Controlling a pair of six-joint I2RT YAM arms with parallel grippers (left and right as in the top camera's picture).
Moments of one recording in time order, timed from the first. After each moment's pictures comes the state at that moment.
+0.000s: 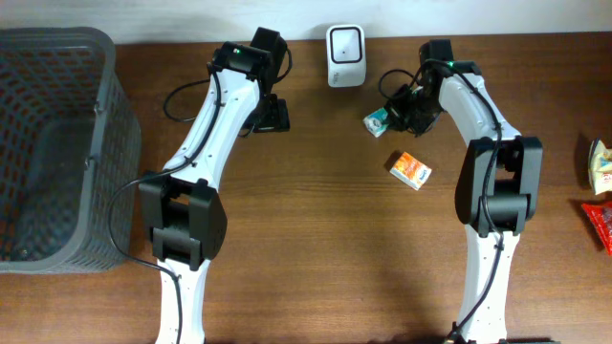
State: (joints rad) left arm -0.33 2.28 2.20 -1.39 -0.20 -0.45; right arm 0.02 2.42 1.99 -0.95 -0.42 0.80
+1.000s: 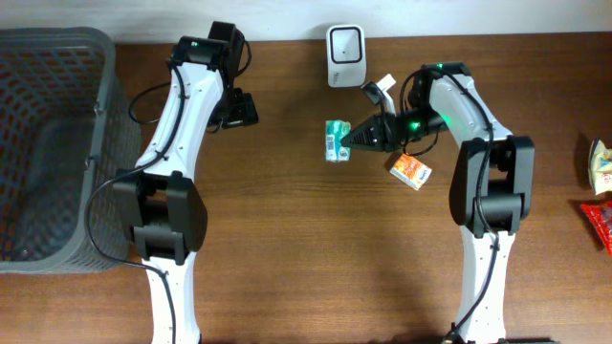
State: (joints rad) left arm -0.19 2.28 2.20 -1.40 -0.18 -0.45; right arm 0.06 2.42 1.99 -1.69 -1.37 -1.20
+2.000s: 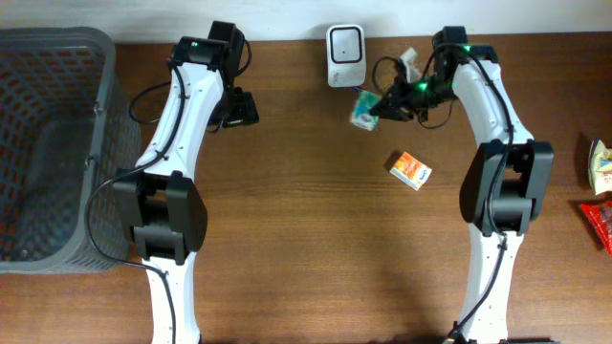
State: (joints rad) left arm -0.19 2.28 2.20 -1.39 -0.18 -0.45; right arm -0.01 2.42 2.16 -1.17 -0.77 0.11
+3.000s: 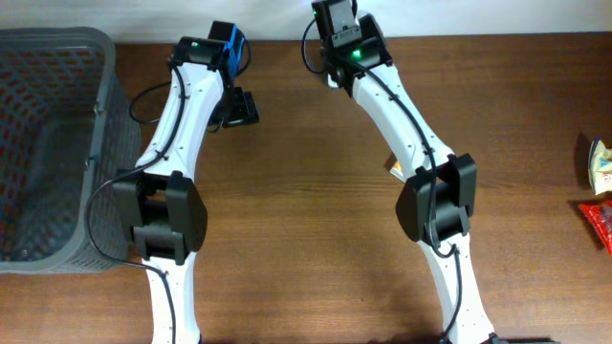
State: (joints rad) left arm -0.19 2.28 2.20 -1.39 -0.18 -0.45; right arm 0.40 2.48 2.44 -0.70 0.67 -0.27
